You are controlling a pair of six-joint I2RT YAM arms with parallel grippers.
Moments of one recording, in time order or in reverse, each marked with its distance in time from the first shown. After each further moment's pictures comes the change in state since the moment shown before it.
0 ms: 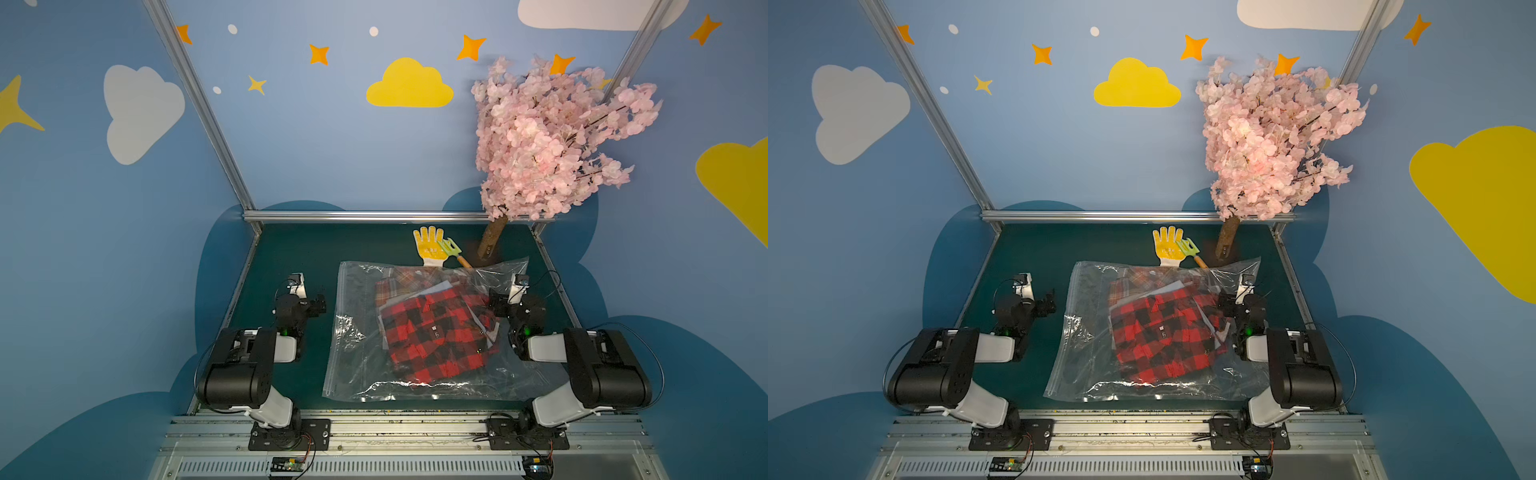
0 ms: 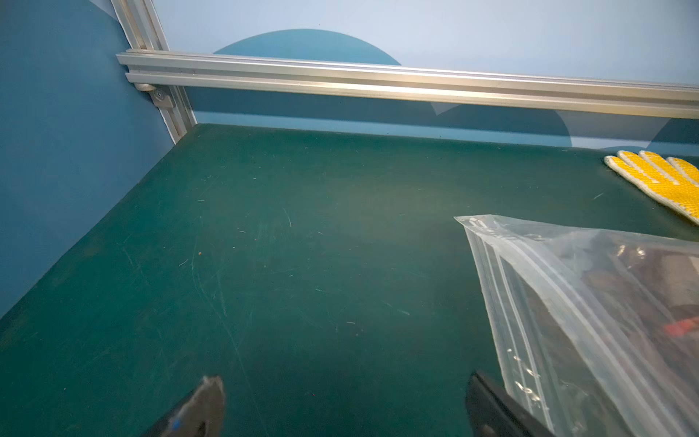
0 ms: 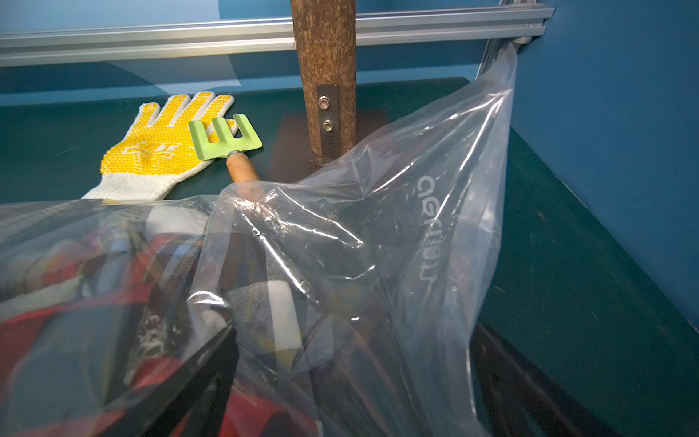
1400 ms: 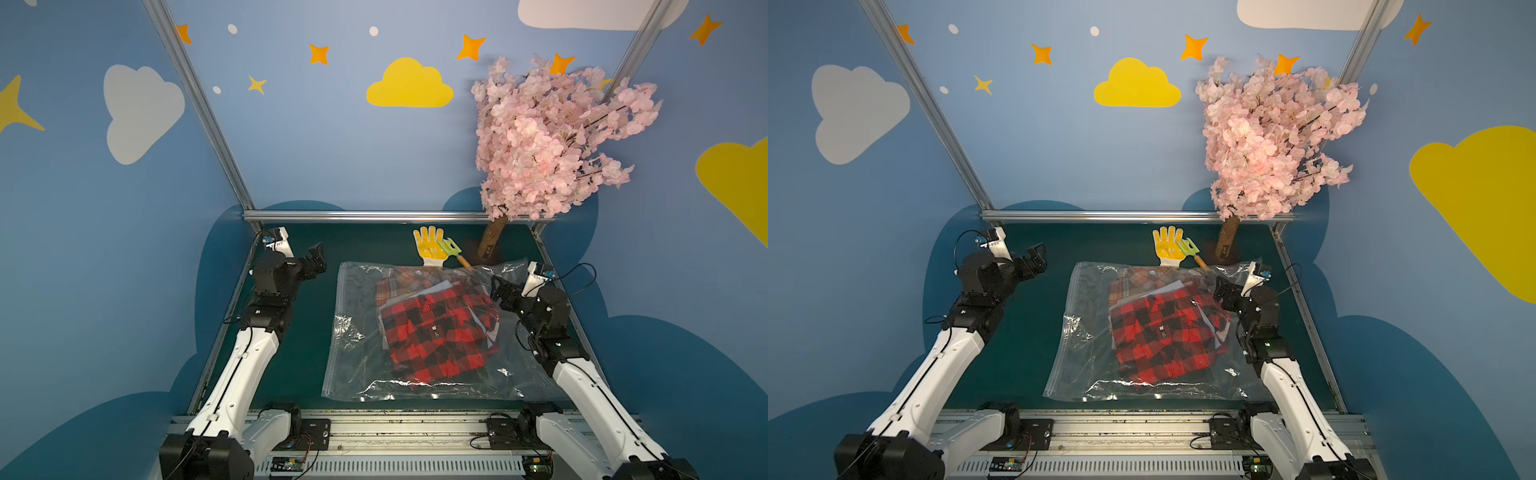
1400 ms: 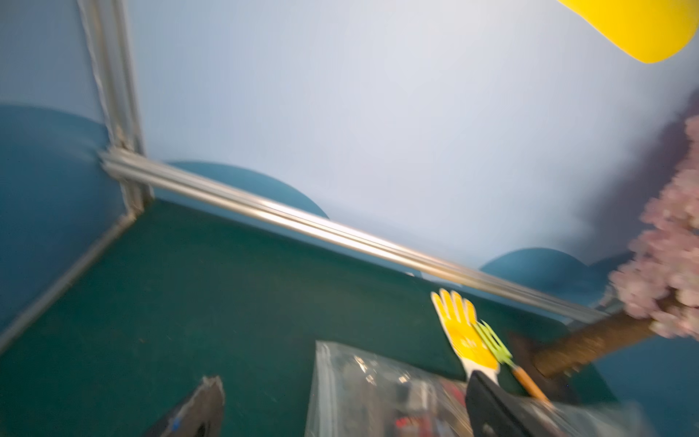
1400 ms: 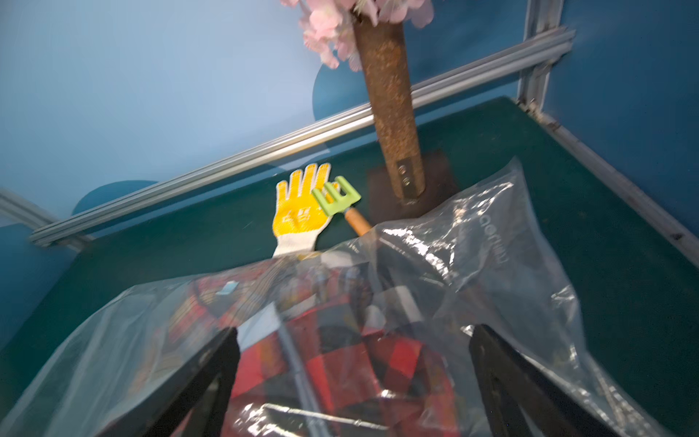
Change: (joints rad) left arm -0.072 -0.530 0.524 -1.020 0.135 -0.393; right arm 0.145 -0.671 0.227 -0.914 -0.070 0.373
